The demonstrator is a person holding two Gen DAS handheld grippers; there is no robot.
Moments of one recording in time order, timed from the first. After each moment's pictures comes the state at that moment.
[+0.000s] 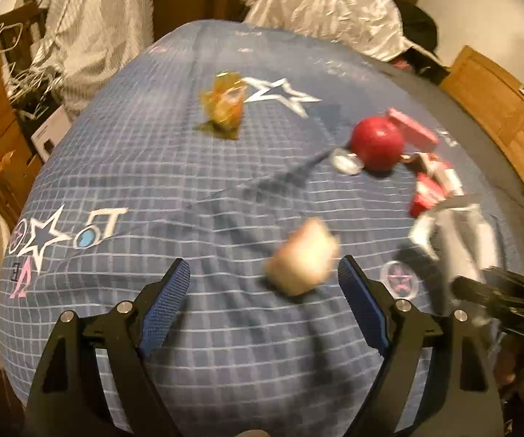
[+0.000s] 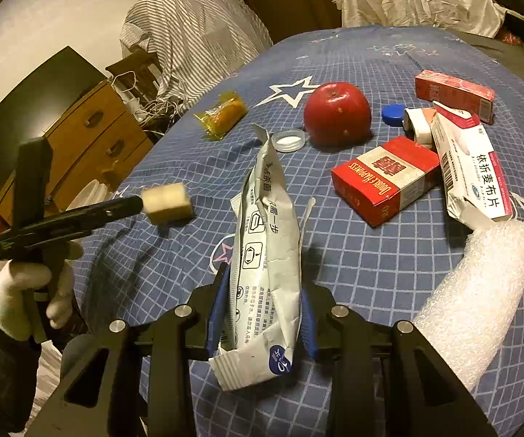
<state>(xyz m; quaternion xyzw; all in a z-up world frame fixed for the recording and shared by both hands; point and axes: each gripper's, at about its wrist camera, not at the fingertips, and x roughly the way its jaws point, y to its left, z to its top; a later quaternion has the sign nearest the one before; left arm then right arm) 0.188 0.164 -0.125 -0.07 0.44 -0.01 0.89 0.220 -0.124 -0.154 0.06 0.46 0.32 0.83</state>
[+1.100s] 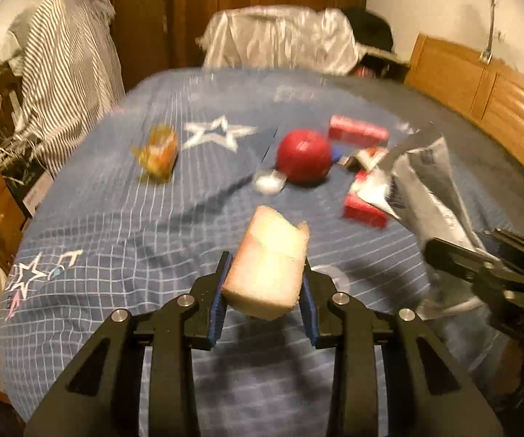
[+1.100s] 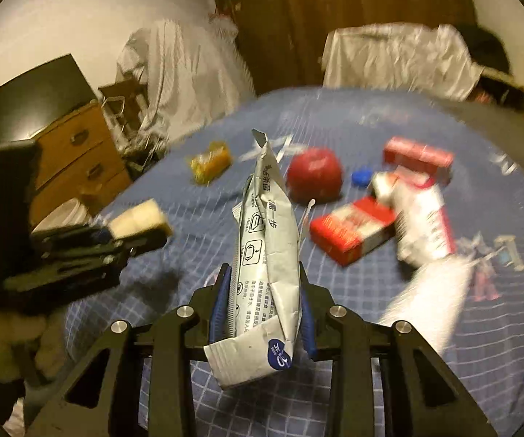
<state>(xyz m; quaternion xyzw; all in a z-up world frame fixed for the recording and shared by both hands) 0.155 0.085 -0.106 0.00 0.36 -0.04 0.93 0.166 -0.124 -0.105 0.00 0.32 0.24 0.92</state>
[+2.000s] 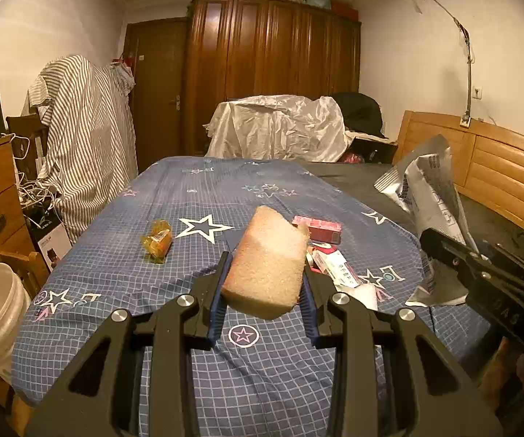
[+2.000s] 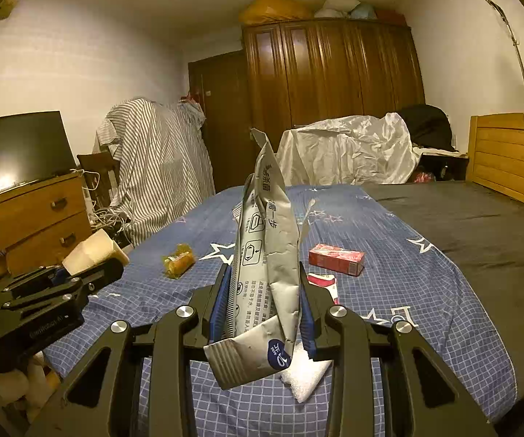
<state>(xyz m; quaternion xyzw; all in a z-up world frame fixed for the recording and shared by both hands) 0.067 0.026 -0.024 -0.02 0.20 -0.02 0.98 0.063 -0.196 0.000 0.01 0.17 0.16 0.97</state>
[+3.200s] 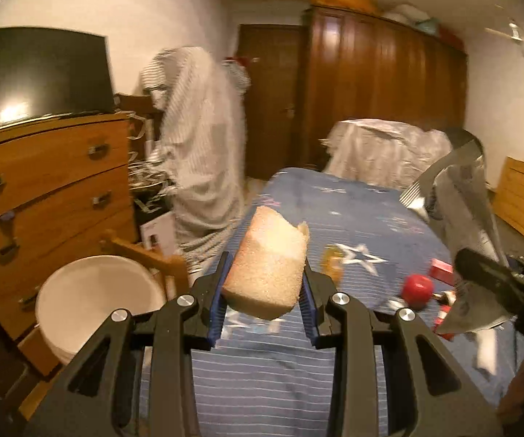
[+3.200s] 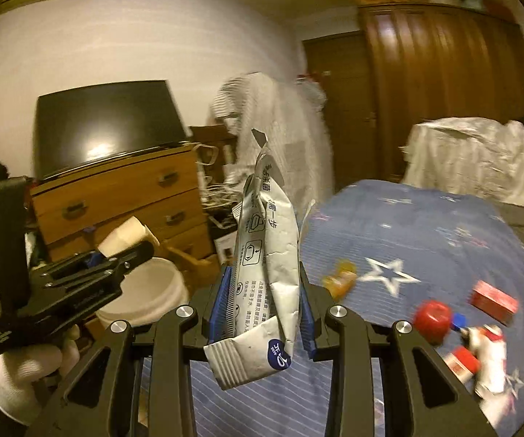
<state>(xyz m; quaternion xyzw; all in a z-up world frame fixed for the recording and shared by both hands) 0.039 0.250 0.019 -0.08 0.18 0.19 0.96 0.114 0.052 0.042 -0.03 0.20 0.41 0.89</state>
